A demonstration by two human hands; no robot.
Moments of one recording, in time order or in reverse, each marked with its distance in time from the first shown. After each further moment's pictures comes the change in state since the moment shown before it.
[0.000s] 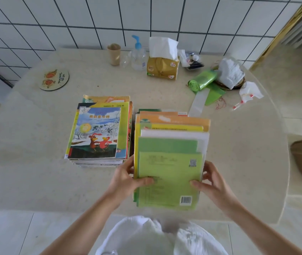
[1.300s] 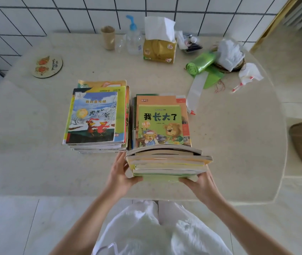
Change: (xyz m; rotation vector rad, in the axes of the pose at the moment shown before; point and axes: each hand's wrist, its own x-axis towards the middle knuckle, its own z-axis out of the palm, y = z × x) left_hand -0.019 -0.040 0.001 0.174 0.098 0.318; right_hand -0.015 0.047 0.040 -0.247 0.102 -0.103
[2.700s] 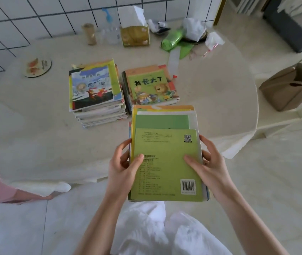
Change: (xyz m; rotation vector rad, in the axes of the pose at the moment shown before) left_hand -0.185 0.037 -0.026 -0.327 -0.020 -0.202; right_hand -0.214 -0.067 0.049 0.601 0.288 0.239
